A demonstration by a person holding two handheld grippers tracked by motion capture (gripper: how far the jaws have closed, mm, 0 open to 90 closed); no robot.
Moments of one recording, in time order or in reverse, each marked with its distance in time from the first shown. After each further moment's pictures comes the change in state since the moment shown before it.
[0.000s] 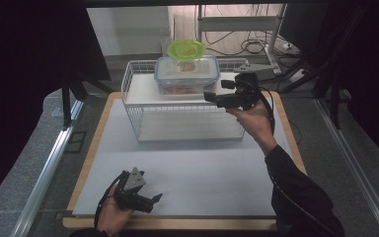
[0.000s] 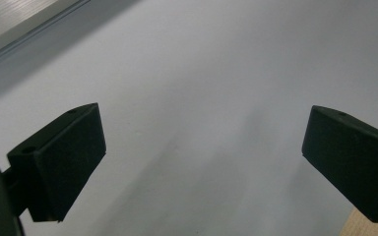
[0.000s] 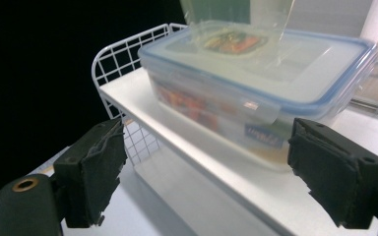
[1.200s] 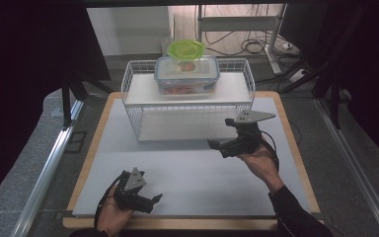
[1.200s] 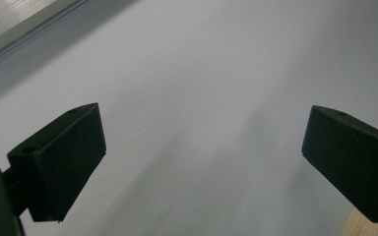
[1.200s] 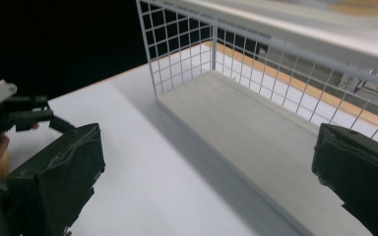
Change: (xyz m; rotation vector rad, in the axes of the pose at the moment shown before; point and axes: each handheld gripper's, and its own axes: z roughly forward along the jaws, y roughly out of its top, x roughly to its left) left arm -0.001 0.000 0.000 0.003 0.003 0.013; right arm 0.029 -0.103 -0.017 0.072 0.058 -0.112
